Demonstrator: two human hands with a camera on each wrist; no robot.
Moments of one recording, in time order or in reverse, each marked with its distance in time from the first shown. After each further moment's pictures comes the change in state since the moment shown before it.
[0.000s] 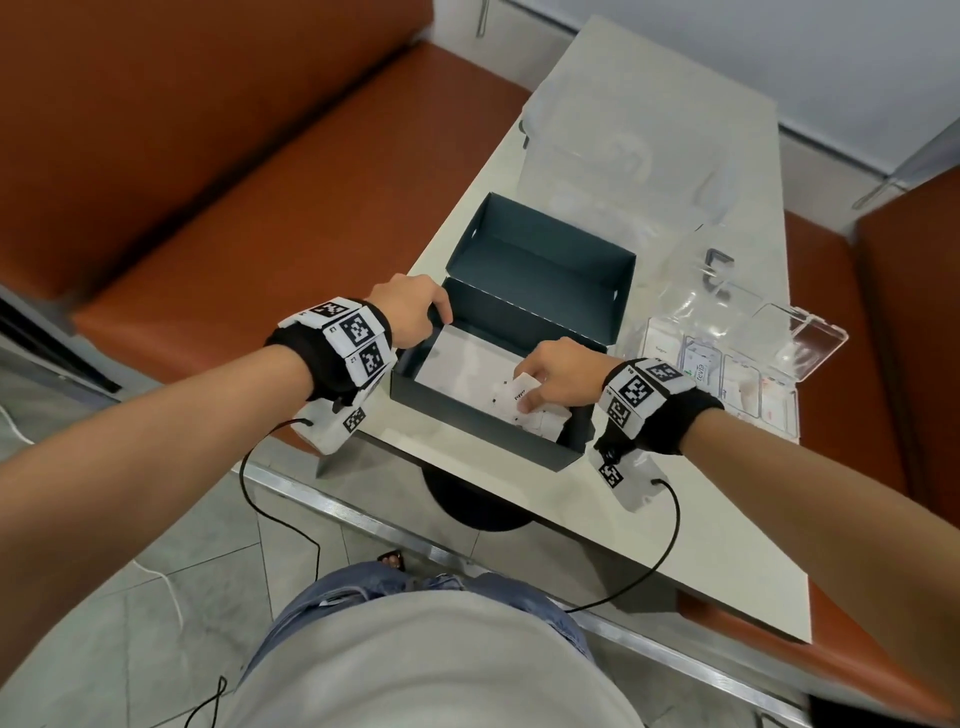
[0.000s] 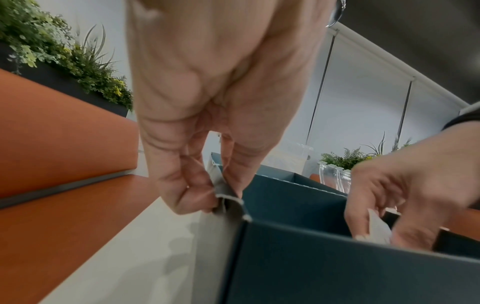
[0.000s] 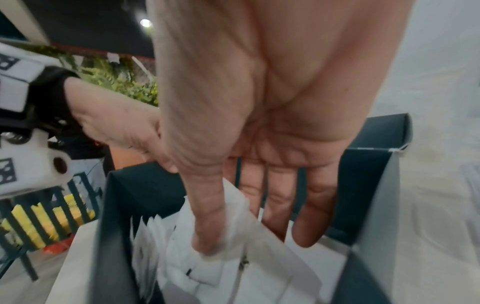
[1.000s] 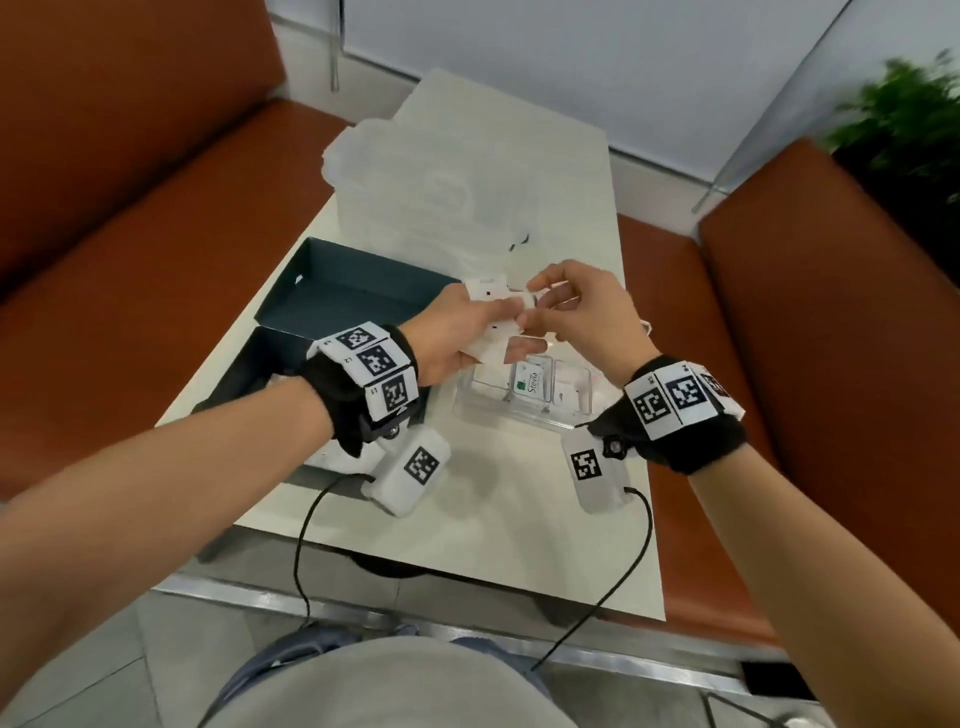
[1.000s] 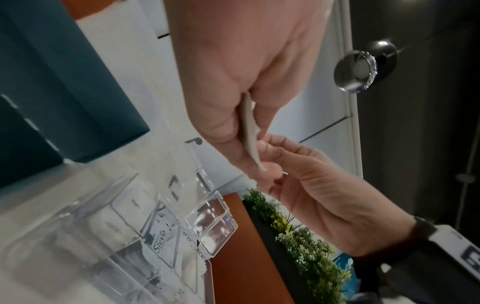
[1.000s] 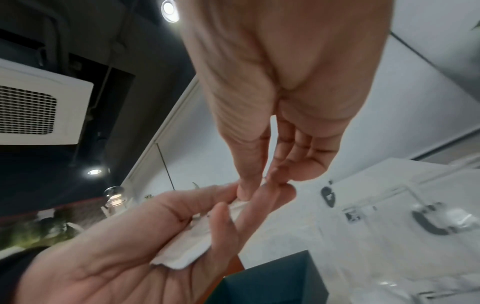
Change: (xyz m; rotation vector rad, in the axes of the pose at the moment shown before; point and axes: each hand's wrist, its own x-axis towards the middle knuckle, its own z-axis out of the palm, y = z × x) left_hand 0.013 0.226 0.035 -1.404 -0.340 0.202; right_hand -0.137 0.113 -0.073 0.690 0.857 0.157
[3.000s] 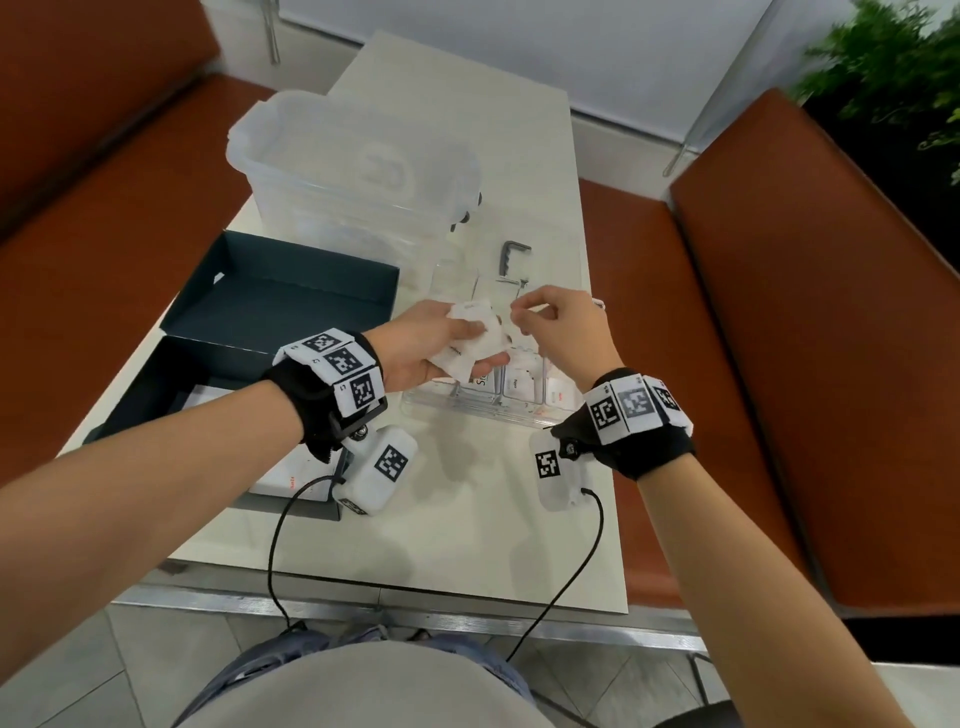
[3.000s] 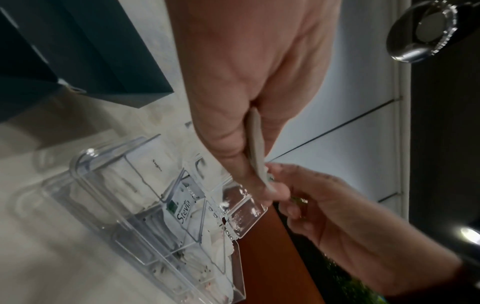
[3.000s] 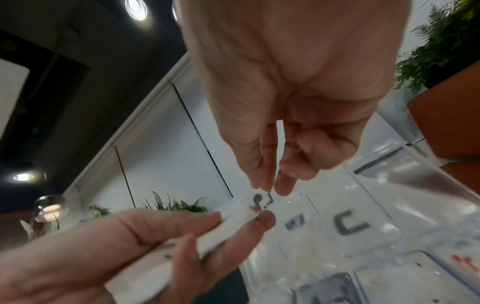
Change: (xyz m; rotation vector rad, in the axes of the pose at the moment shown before) left_hand 0.051 -0.031 0.020 0.001 0.006 -0.238; right_hand 0.011 0.072 -0.018 -0.074 0.086 0.174
